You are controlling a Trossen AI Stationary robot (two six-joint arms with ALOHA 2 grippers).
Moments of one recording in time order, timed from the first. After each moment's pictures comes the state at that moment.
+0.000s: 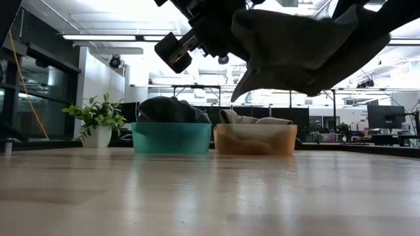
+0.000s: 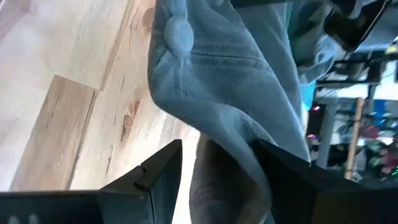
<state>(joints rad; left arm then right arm) -0.14 1.88 1.51 -0.43 0.30 -1.51 0.79 1.82 1.46 -1.34 0.84 0.38</state>
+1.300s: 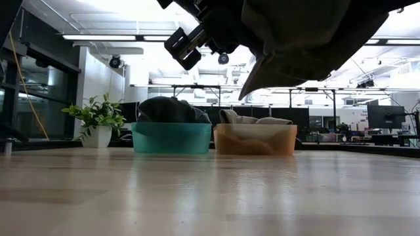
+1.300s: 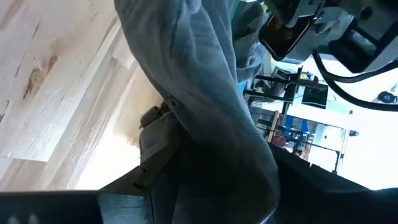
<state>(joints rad) -0.12 1.88 1.50 -0.36 0.35 -1.52 0.82 1.82 1.46 -1.57 1.06 0.34</state>
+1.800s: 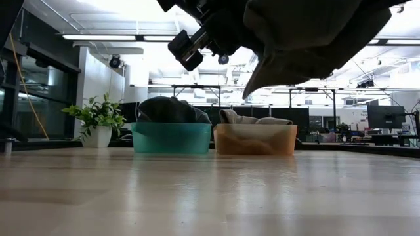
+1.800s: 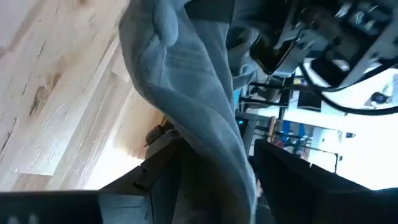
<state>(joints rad) -0.10 1.88 1.50 -0.35 0.37 -1.53 0.85 1.82 1.46 -1.56 1.09 0.39</state>
